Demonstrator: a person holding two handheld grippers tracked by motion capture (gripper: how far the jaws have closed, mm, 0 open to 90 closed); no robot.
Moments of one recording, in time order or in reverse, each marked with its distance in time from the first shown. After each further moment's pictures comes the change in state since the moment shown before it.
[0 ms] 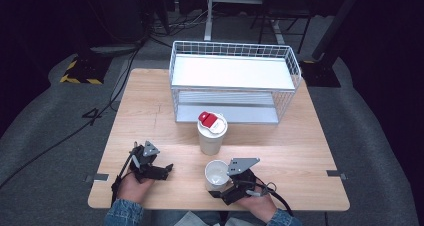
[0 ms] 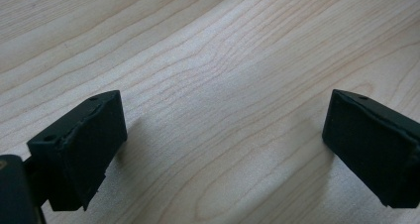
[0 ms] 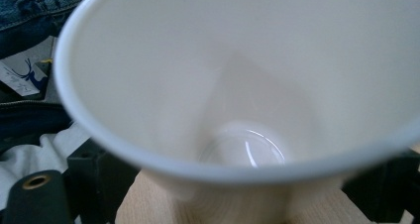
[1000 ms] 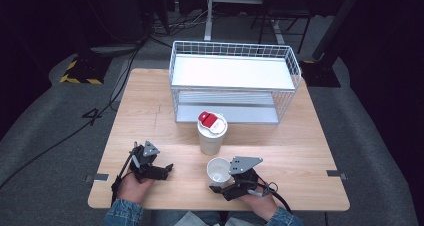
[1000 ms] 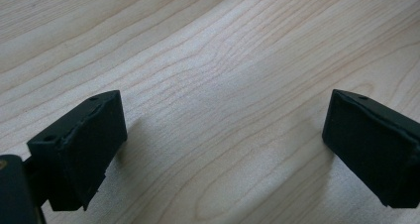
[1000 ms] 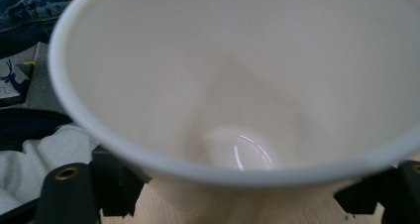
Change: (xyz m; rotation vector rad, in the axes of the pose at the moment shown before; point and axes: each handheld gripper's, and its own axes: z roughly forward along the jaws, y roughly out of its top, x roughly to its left) left arm 0.000 0.000 0.000 0.000 0.000 0.000; right arm -0.001 0.006 -0.009 -0.033 -0.049 -0.041
